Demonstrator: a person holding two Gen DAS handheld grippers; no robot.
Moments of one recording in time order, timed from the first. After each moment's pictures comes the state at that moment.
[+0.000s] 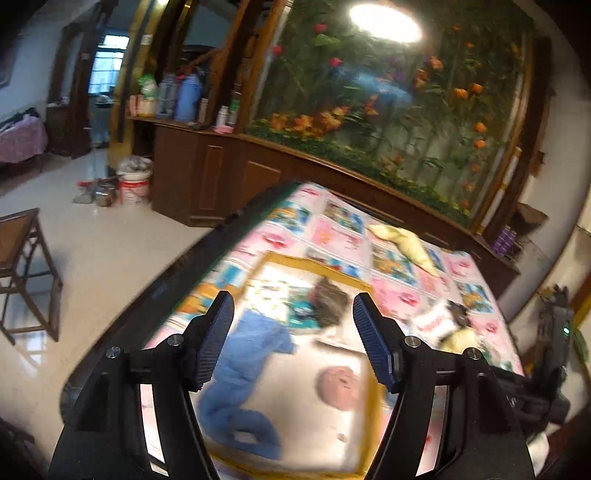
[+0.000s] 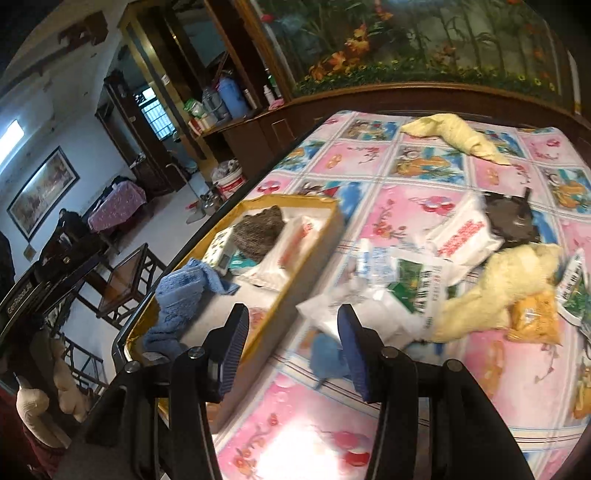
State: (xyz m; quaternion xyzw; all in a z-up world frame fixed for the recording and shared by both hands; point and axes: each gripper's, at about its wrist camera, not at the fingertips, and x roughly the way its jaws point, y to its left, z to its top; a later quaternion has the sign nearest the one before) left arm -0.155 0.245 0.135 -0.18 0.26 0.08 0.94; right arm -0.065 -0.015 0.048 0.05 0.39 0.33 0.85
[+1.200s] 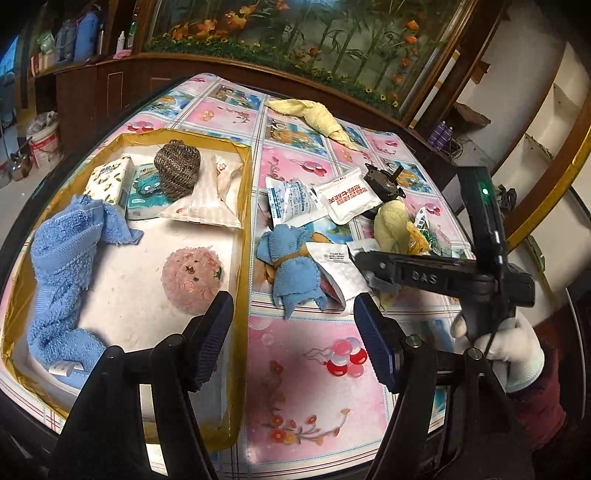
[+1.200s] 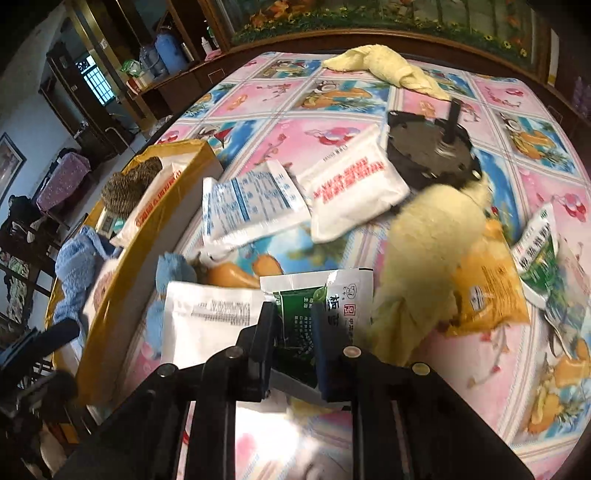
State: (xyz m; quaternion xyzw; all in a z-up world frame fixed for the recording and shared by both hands) left arm -0.115 0.141 0.066 -0.15 0.41 -0.09 0.89; right arm -0.015 -0.051 0.000 -0.01 0.50 0.25 0.83
